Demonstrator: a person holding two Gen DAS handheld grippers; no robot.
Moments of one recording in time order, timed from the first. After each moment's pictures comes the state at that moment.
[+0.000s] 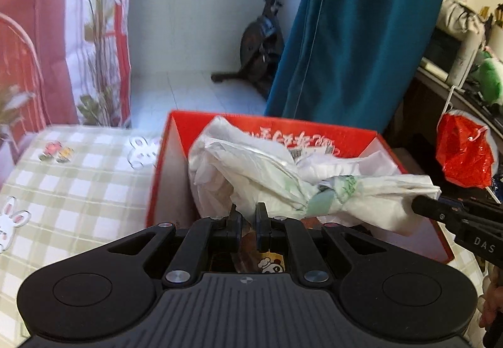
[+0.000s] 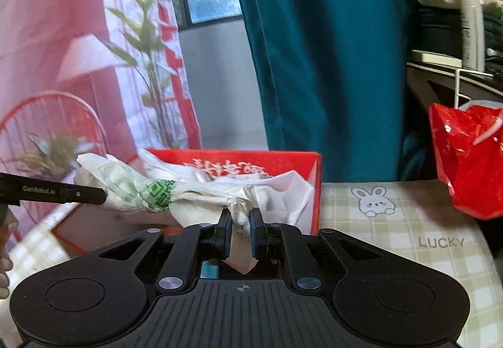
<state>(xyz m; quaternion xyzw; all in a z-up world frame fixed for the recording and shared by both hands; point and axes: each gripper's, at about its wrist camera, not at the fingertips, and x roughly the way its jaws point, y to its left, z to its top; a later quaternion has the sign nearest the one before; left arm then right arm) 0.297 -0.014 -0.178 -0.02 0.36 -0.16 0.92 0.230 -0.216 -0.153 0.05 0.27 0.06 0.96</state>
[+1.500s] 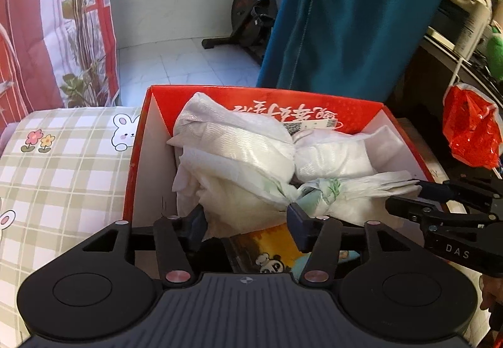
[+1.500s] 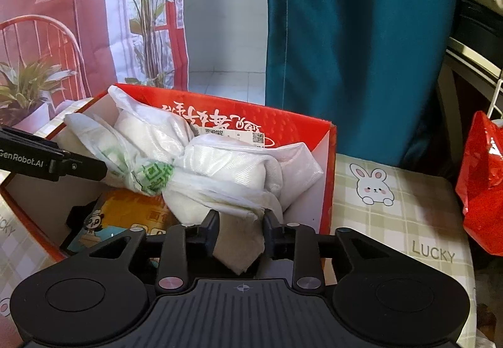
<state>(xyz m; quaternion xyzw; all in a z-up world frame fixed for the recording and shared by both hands) 0.318 -0.024 -0.184 0.01 0.42 -0.18 0.89 0.290 -0.193 -0.172 -0.03 0.38 0.05 0.92</state>
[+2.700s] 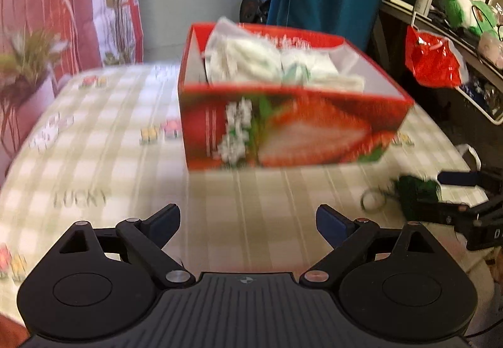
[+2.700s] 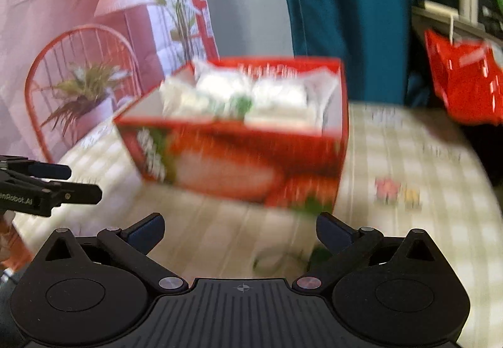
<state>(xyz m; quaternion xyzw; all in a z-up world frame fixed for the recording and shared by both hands) 0.124 0.027 -0.209 0.03 0.40 -0.15 0.90 0.097 -0.173 -0.183 0.05 0.37 0.09 0.92</state>
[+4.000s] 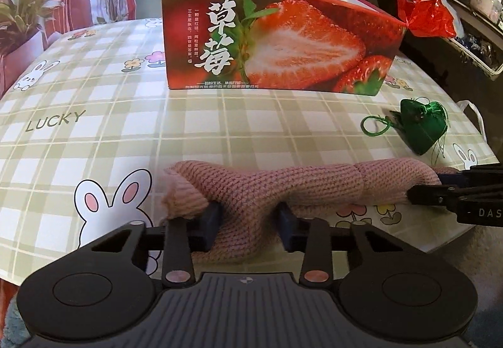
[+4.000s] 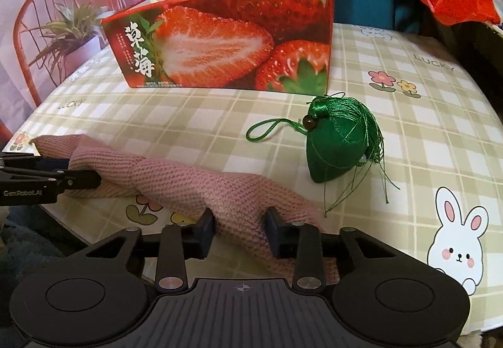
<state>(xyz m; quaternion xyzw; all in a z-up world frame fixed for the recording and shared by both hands) 0.081 0.023 -0.282 0.04 0.42 -0.16 0.89 0.043 -0.168 -0.258 0.04 0.44 0.07 0.90</state>
